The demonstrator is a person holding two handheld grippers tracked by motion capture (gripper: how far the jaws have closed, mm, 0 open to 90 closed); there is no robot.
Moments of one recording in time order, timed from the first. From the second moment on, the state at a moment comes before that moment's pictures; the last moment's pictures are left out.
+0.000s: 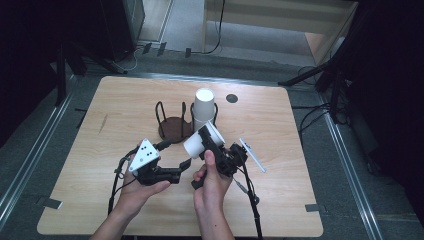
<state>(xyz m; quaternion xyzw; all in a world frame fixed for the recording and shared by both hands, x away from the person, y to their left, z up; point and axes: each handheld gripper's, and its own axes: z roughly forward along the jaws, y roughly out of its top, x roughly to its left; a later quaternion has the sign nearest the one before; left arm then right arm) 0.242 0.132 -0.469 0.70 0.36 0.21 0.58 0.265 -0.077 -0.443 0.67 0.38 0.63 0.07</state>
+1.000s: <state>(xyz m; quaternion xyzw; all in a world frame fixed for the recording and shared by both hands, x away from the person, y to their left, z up) 0.246 0.142 -0.467 0.70 0.39 0.21 0.57 0.256 -0.084 -0.413 0.54 0.47 0.62 0.32</state>
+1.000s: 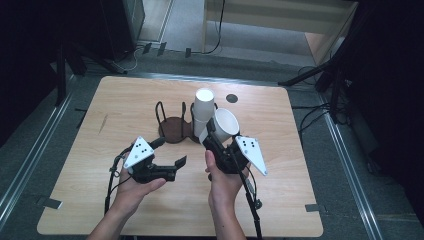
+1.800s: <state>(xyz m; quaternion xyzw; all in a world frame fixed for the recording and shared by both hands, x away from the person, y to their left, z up) 0.247 0.175 -0.472 0.69 0.43 0.20 0.55 0.270 -0.116 -0.405 0.48 0.51 0.59 0.40</state>
